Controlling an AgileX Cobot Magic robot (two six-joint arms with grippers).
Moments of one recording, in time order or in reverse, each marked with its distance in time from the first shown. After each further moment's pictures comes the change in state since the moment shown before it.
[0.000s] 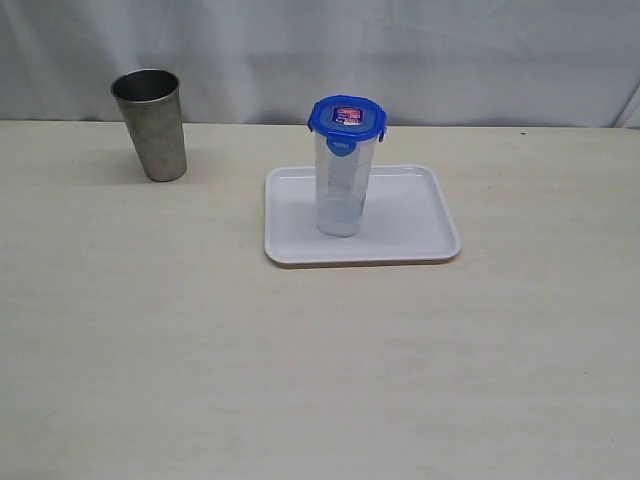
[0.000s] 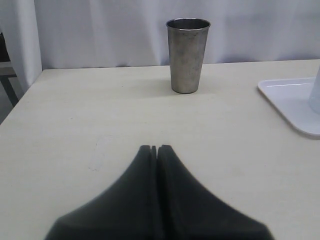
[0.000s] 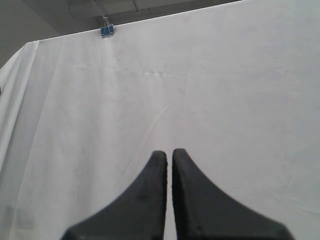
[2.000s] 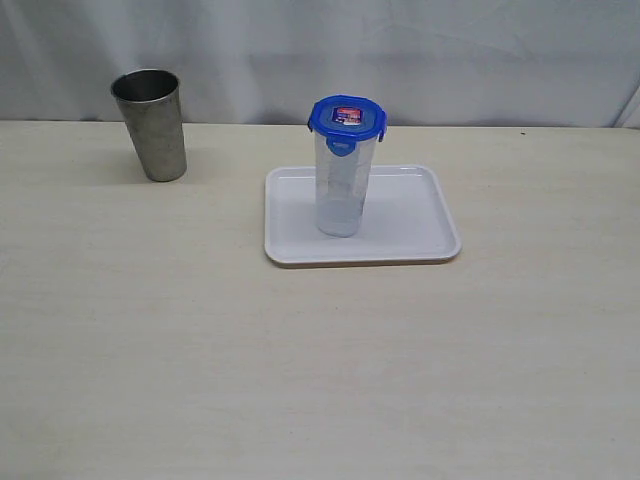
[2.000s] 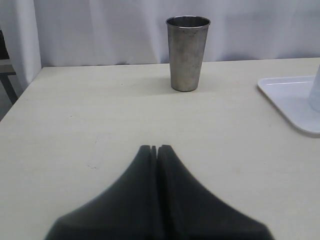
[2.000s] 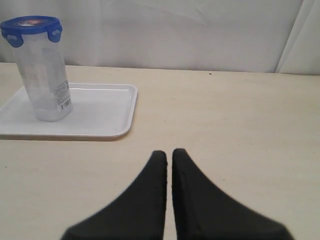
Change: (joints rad) left arm 0.000 0.000 0.000 -0.002 0.007 0.000; right arm 0.042 -0.196 0.299 0.428 0.792 -0.571
